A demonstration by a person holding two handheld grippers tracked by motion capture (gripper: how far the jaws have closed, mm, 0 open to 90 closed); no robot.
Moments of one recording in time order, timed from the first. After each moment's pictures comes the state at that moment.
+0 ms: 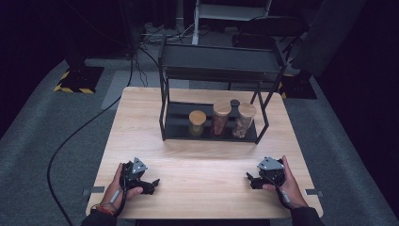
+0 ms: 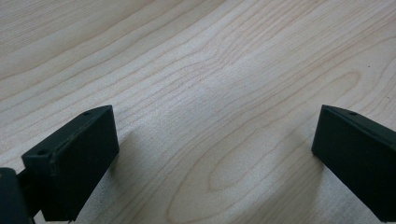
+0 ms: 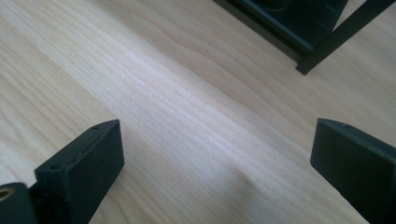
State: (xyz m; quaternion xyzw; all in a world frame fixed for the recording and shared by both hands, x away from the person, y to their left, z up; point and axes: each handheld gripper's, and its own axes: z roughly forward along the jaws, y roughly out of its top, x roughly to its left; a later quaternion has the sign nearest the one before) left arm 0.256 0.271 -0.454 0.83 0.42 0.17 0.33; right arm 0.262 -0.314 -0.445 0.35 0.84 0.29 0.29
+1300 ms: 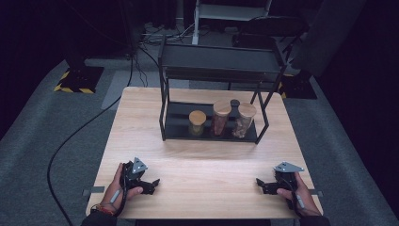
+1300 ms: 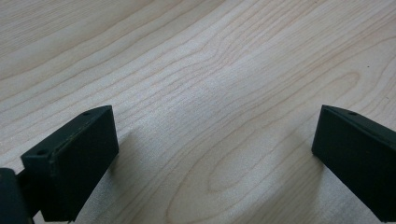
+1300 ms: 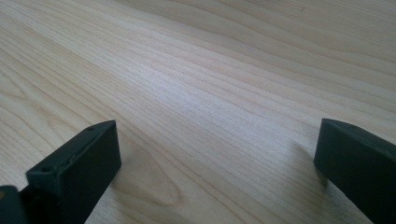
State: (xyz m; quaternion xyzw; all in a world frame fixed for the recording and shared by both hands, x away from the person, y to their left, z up) left arm 0.256 0.271 -0.454 0.83 0.42 0.17 0.33; right arm 0.263 -0.377 -0.455 0.44 0.81 0.34 0.19
